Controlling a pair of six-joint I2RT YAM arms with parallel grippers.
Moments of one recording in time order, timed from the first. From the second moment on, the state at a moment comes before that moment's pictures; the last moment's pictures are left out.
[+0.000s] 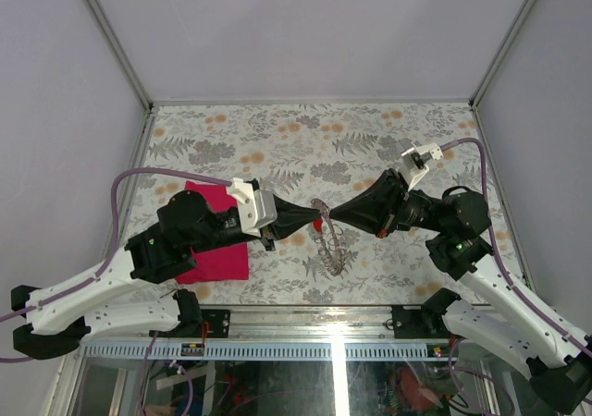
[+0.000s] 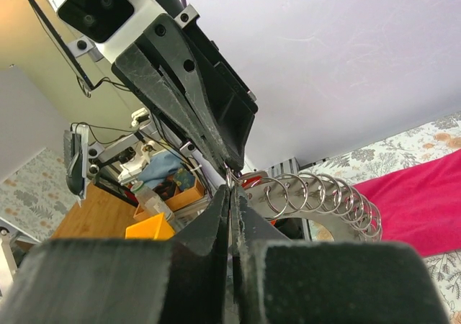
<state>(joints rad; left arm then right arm) -1.14 0.87 1.09 -0.11 0.21 0.14 0.65 0.78 0.74 0.51 -0.79 0.87</state>
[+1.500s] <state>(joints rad) -1.14 0.90 1.08 -0.06 0.25 0.12 0.65 0.76 0.68 0.64 -0.61 1.03</state>
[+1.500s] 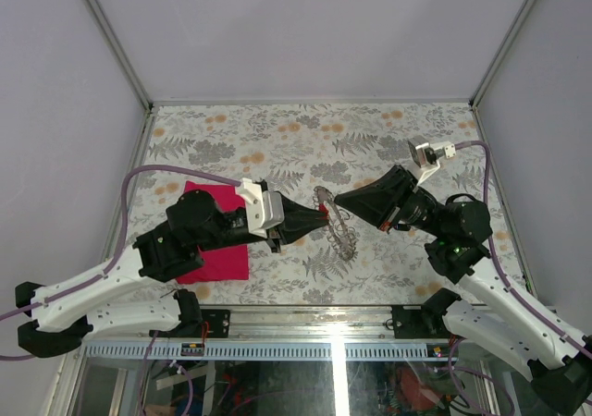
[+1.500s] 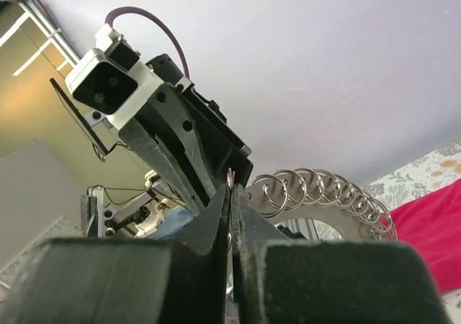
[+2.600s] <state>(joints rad) -1.14 0.89 0.99 0.20 0.23 -0.07 0.65 0.66 0.51 0.96 -0.61 0.61</state>
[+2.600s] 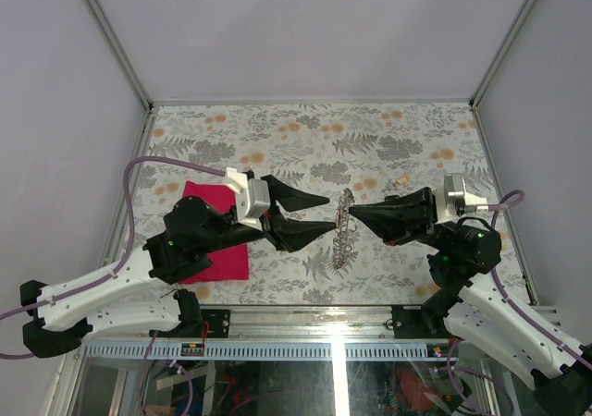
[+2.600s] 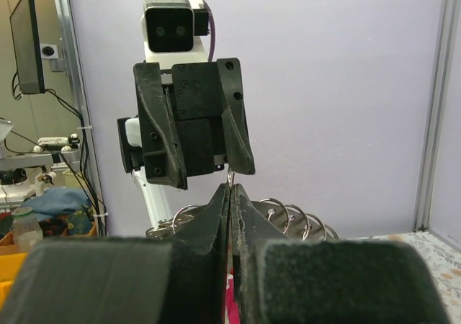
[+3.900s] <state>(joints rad) -1.14 0.99 1.02 0.24 0.29 -0.08 0.65 0.64 0.52 0.93 -0.70 0.54</state>
